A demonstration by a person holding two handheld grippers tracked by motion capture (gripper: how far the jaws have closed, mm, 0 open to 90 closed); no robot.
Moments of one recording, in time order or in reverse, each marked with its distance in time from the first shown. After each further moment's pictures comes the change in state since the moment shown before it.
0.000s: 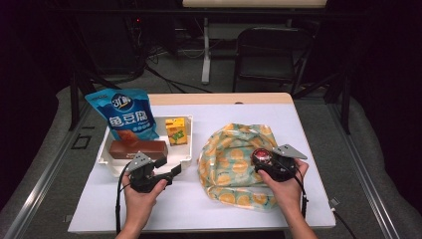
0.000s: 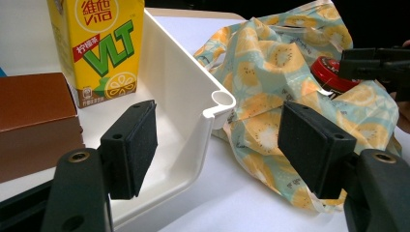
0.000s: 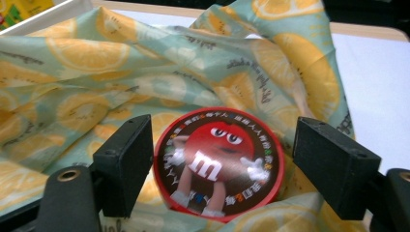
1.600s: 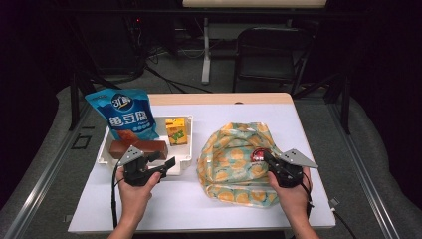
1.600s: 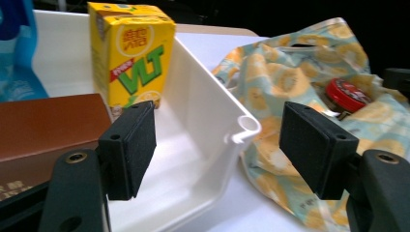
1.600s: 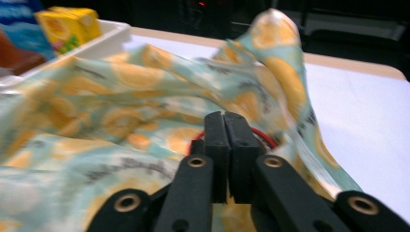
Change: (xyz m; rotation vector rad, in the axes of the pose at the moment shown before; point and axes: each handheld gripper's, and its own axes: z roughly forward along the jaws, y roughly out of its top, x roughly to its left) left arm 0.012 0.011 -0.007 -0.035 0.024 -0.019; right arm 0.003 0.002 -0.035 -0.101 0.029 -0.044
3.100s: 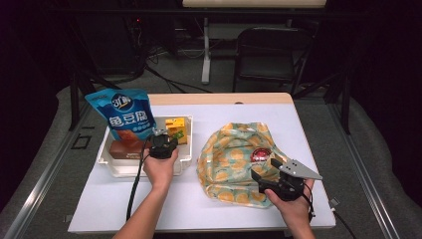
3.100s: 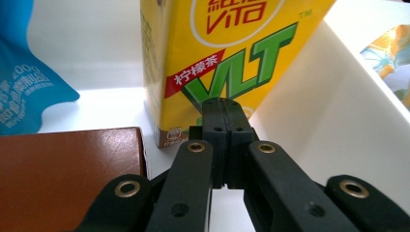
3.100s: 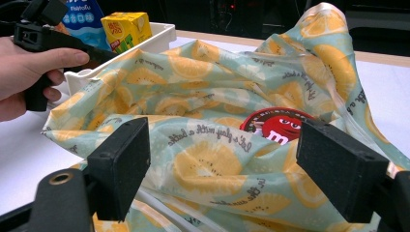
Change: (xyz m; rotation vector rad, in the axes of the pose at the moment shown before) left arm 0.030 0.018 0.111 0.171 0.333 -0.101; right arm 0.016 -0.008 -0.026 -0.018 0.145 0.007
